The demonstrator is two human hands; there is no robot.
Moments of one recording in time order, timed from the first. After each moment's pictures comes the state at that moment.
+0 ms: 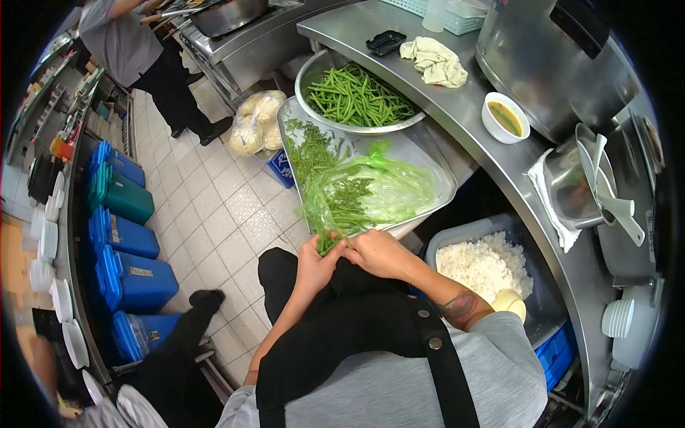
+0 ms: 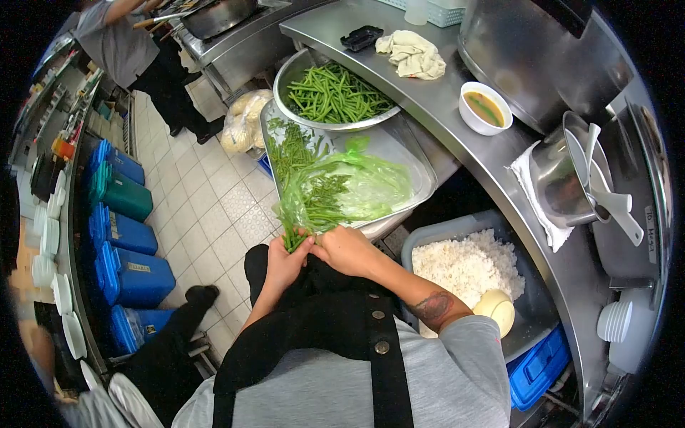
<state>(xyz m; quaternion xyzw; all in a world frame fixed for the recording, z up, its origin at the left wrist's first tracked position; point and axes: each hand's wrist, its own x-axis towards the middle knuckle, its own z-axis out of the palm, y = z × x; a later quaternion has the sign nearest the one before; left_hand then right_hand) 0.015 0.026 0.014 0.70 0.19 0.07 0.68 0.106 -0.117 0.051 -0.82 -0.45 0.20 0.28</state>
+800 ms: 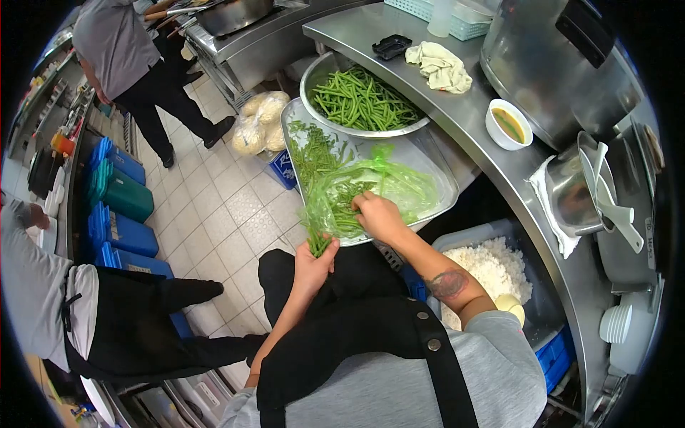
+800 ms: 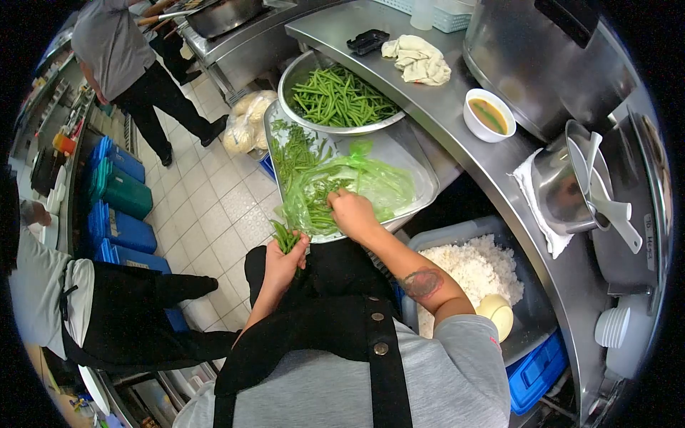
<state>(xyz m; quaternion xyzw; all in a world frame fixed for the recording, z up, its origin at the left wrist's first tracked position) 0.014 0.033 0.009 0.60 0.22 0.08 0.77 0.166 -0.097 -0.005 -0.88 -0.40 0.02 0.25</state>
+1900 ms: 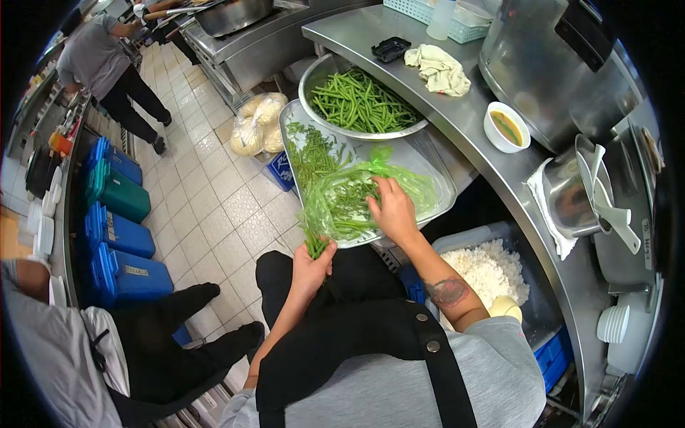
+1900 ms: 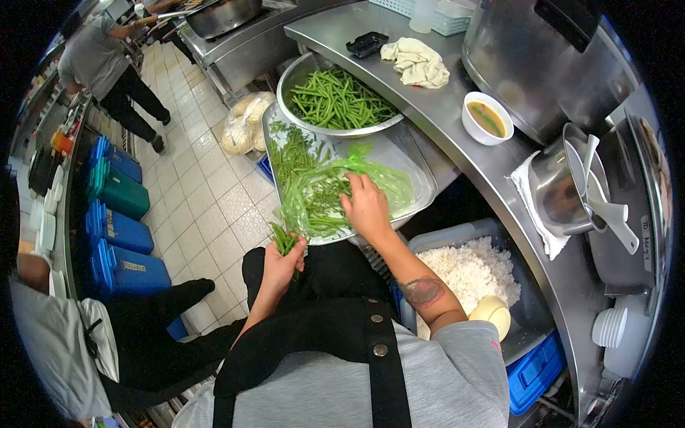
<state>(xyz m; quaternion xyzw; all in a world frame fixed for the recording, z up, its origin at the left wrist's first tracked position) 0.013 0.035 0.008 0.59 0.22 0.07 0.77 0.171 -0.110 0.017 -0.87 -0.29 -0.15 0.36</state>
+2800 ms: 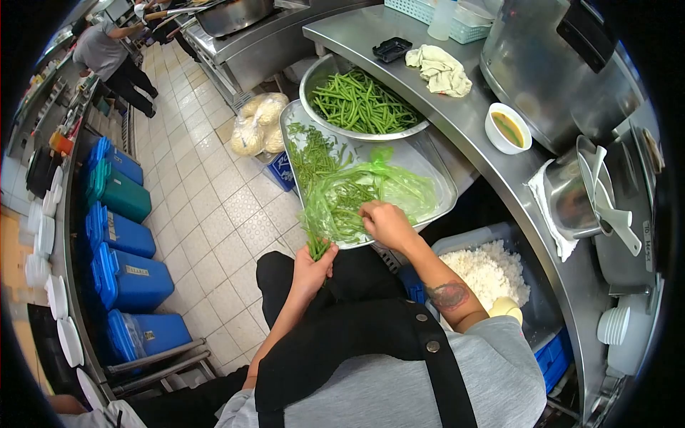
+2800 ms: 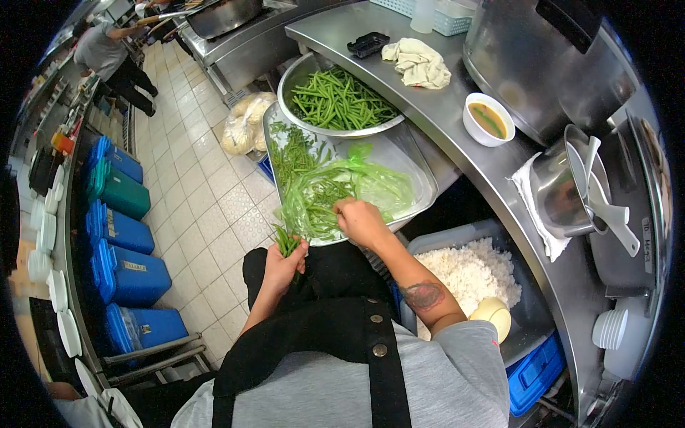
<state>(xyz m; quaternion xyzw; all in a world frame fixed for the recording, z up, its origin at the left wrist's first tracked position) 0.012 0.036 0.003 0.59 0.23 0.04 0.77 0.165 -0.118 0.004 -0.86 -0.38 0.07 0.32</state>
